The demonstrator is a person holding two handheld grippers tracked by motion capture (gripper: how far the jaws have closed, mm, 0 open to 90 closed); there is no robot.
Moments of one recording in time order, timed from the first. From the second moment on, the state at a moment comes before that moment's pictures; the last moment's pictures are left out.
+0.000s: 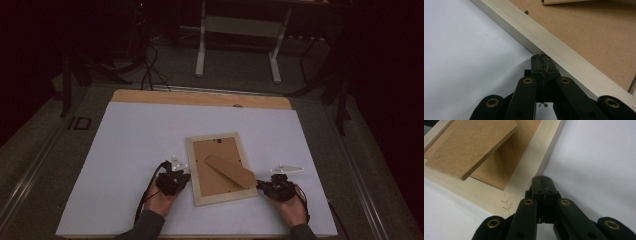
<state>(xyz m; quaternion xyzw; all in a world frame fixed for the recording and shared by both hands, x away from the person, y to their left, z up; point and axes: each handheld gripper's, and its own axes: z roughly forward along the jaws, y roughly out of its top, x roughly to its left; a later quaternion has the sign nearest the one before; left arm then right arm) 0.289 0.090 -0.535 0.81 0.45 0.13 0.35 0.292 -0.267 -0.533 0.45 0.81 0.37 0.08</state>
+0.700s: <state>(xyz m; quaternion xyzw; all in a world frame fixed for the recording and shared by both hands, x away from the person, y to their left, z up) 0.282 0.089 -0.535 0.82 0.43 0.14 0.35 0.286 -0.265 -0.533 0.43 0.82 0.37 0.07</state>
